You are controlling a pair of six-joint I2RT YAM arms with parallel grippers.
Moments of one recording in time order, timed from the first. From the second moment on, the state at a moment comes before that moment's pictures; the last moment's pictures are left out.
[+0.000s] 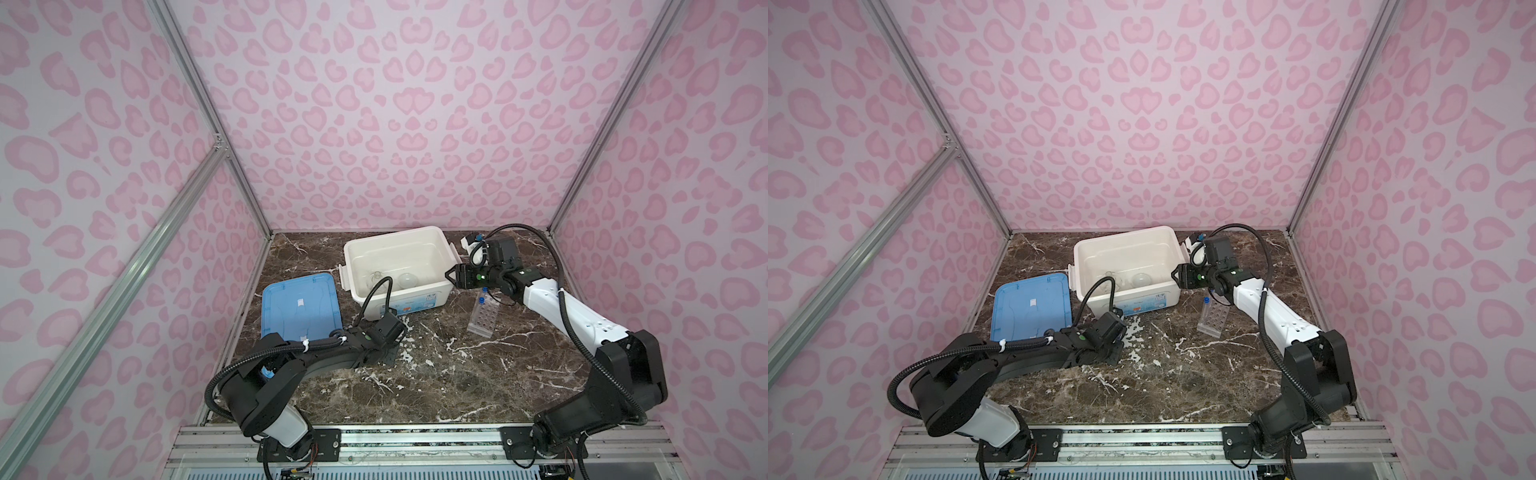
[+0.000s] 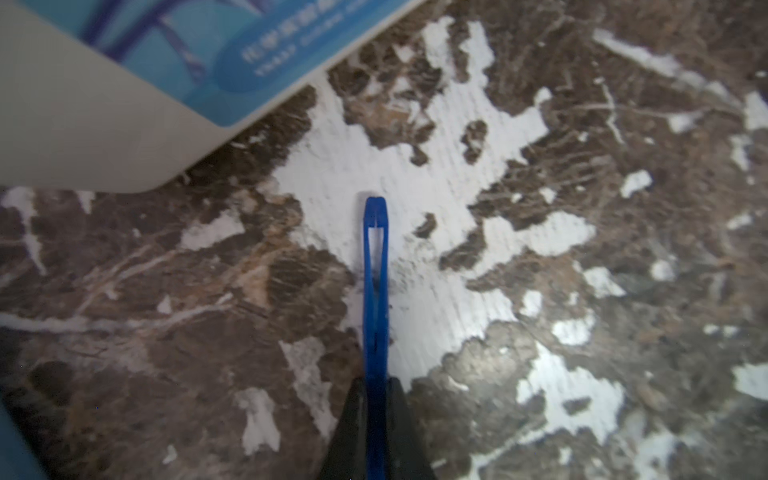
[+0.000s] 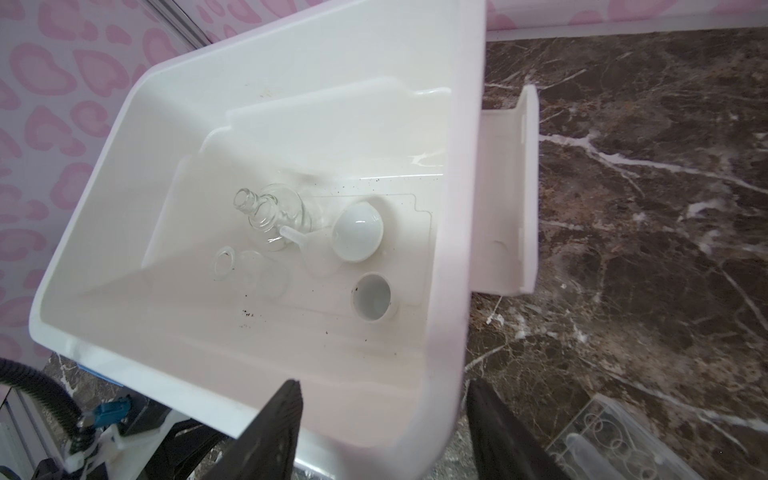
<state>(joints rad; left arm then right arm) -0.84 1.56 0.74 -0.34 -0.19 -0.42 0.33 1.54 1.19 -0.39 -0.31 0.23</state>
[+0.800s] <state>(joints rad) -0.96 1.17 1.01 -0.45 -0.27 -0.42 0.33 1.55 1.18 -0.38 -0.34 0.26</state>
